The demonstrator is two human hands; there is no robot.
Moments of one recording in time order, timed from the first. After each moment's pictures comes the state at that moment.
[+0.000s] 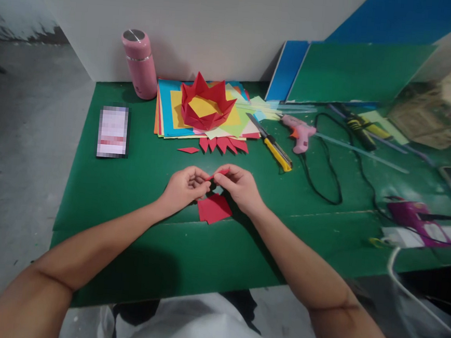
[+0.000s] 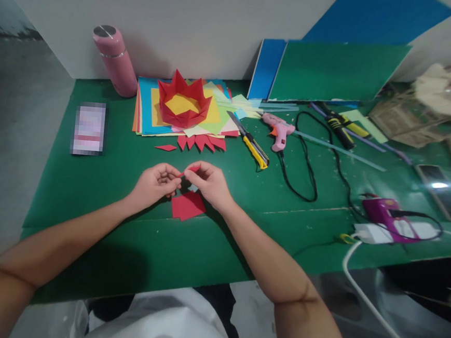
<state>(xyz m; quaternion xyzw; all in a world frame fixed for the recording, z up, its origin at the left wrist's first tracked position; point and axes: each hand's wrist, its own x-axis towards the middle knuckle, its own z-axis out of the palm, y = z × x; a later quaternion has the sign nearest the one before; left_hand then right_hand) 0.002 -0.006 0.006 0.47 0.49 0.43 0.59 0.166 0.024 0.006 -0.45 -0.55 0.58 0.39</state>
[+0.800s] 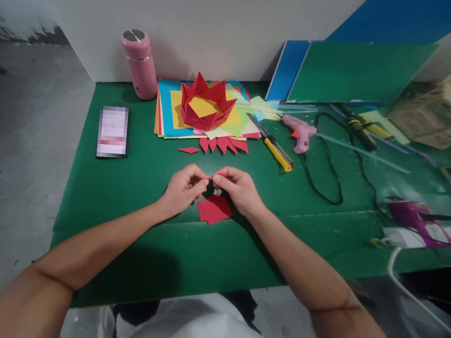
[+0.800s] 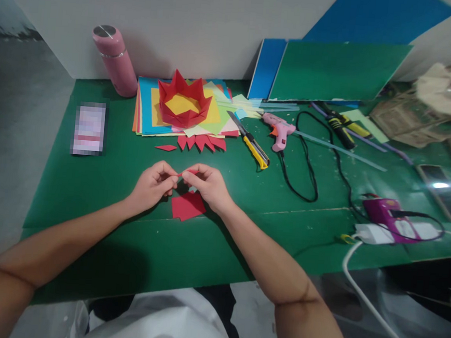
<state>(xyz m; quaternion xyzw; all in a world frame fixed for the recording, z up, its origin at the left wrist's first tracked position) 0.001 -0.008 0.008 0.51 0.49 0.44 0.56 0.164 0.021 0.008 -0.44 -0.50 0.64 0.39</state>
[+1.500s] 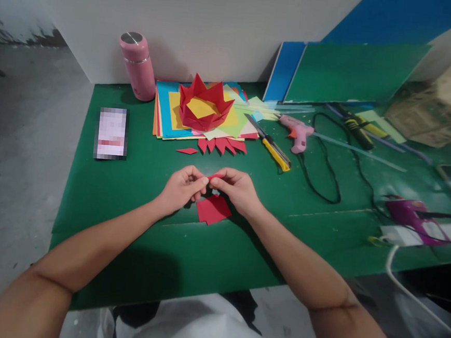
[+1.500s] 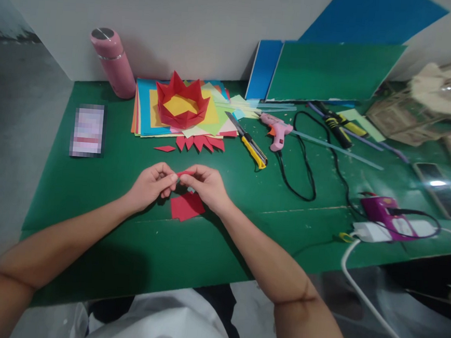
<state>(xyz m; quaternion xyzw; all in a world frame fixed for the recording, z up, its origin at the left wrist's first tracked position) 0.001 -0.005 0.015 0.43 0.47 0.43 0.64 0.165 0.020 0.003 -0.43 -0.51 0.63 0.39</state>
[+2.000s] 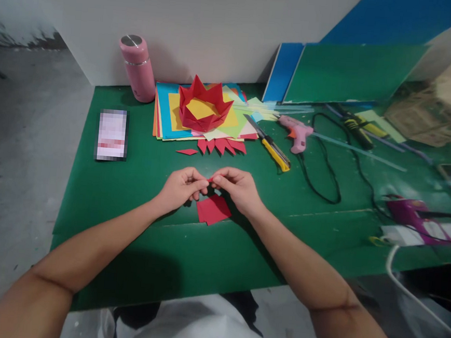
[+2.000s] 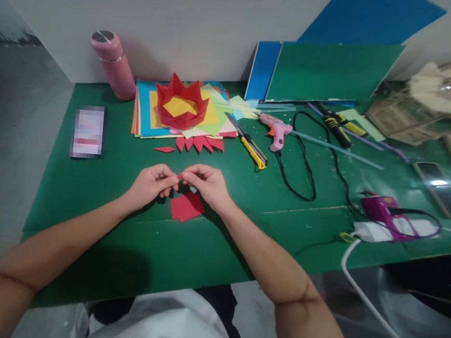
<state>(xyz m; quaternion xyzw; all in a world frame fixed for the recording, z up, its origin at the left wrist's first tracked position) -0.005 -0.001 0.013 0.47 0.48 0.40 0.62 0.168 0.023 0.004 -0.44 -0.52 0.61 0.40</state>
